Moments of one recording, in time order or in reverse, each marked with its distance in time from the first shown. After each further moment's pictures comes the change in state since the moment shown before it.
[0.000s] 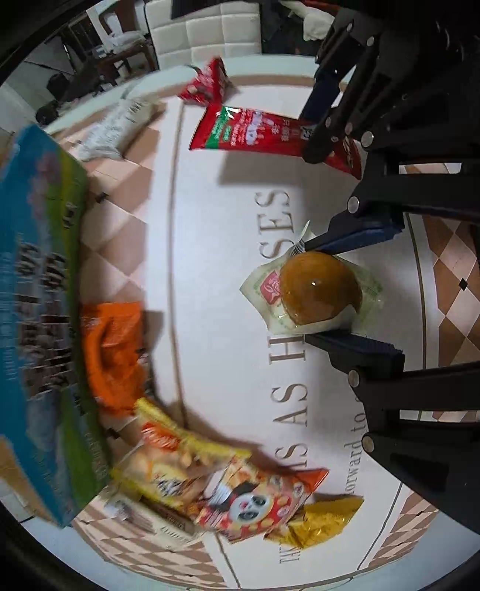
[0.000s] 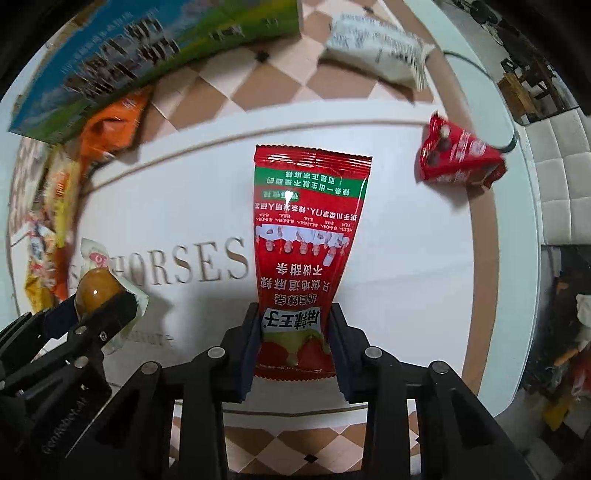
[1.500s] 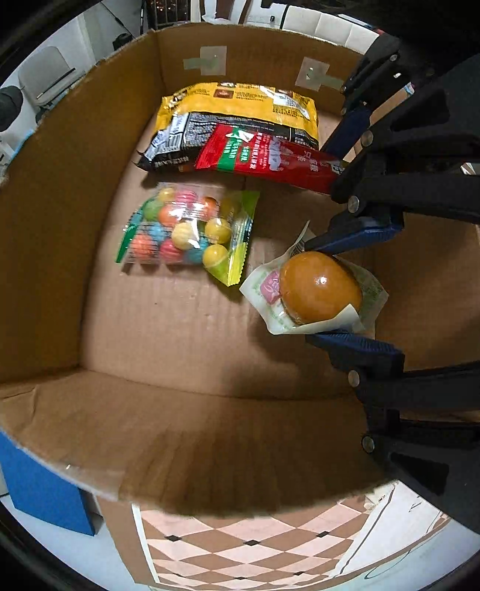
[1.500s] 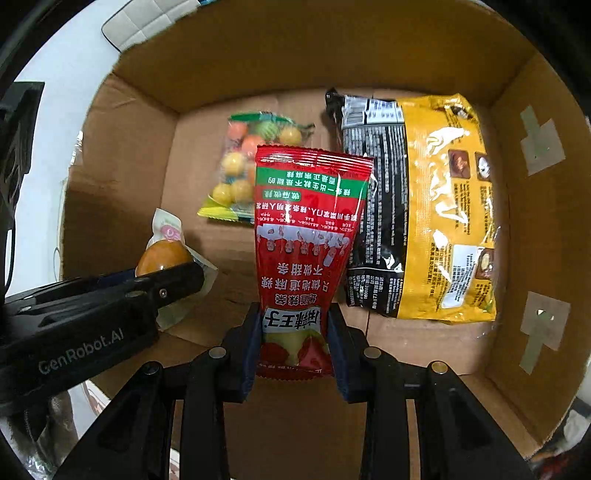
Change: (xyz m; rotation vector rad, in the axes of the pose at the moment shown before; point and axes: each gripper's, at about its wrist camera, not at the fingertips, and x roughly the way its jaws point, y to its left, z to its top) left arm 0.005 0.146 0.269 -0.217 0.120 -0.077; right arm -0.009 0.189 0.289 -0.220 0.010 0.157
